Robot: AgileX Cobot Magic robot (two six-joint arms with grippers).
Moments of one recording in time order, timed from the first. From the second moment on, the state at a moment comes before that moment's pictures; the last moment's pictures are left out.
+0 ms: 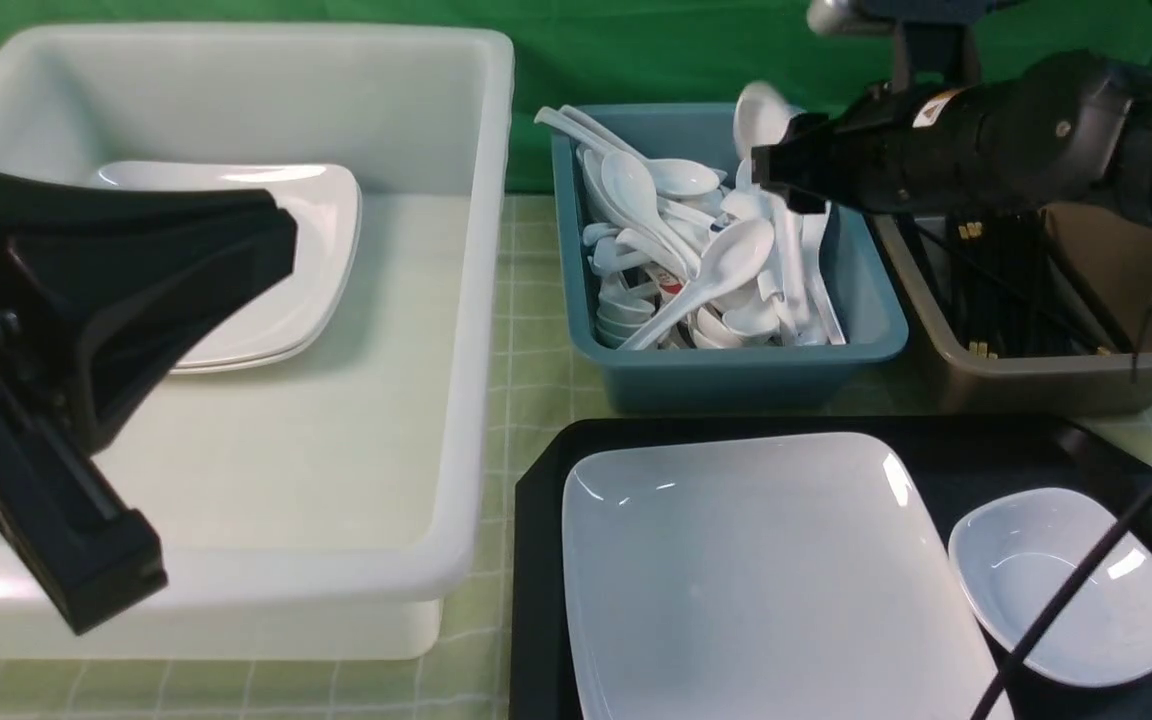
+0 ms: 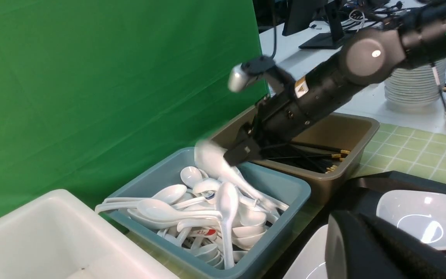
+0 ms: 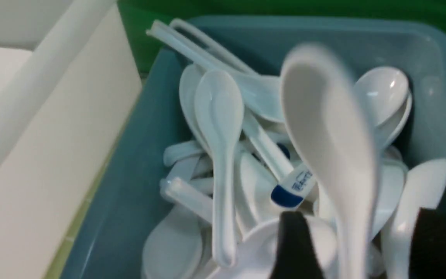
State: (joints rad) right arm 0.32 1.87 -1.47 0.29 0.20 -0.12; left arm -0.51 0.68 -0.76 -0.71 0.34 0.91
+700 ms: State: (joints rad) right arm 0.39 1.52 -0.91 -0.22 0.93 -0.16; left arm -0.51 0.68 -0.76 -0.67 0.39 0.91
